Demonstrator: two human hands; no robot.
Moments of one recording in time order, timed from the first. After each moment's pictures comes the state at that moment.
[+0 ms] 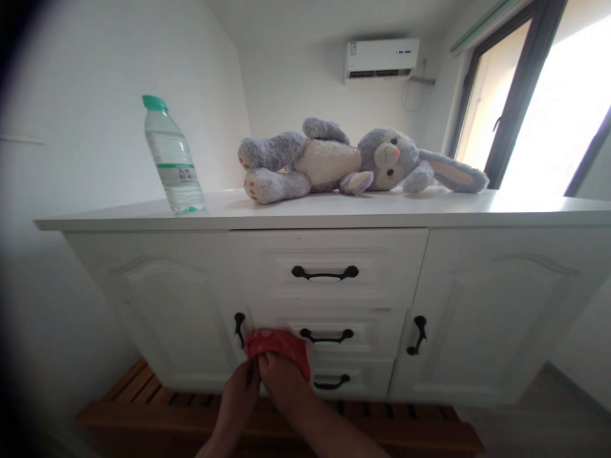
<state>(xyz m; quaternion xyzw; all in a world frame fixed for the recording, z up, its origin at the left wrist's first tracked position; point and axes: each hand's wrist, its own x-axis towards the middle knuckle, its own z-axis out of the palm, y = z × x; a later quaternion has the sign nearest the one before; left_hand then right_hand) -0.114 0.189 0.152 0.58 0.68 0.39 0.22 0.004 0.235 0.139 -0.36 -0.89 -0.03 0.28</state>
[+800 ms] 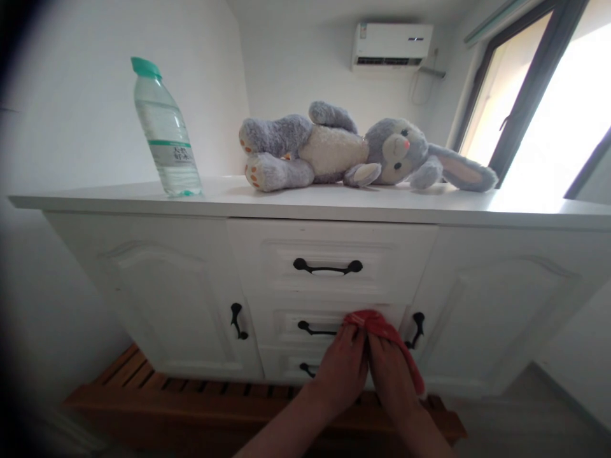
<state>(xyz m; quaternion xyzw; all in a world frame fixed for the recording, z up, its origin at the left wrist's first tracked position) 0.082 0.187 0.227 0.86 0.38 0.29 0.19 0.243 0.183 0.163 -0.55 -0.75 -0.25 0.27</state>
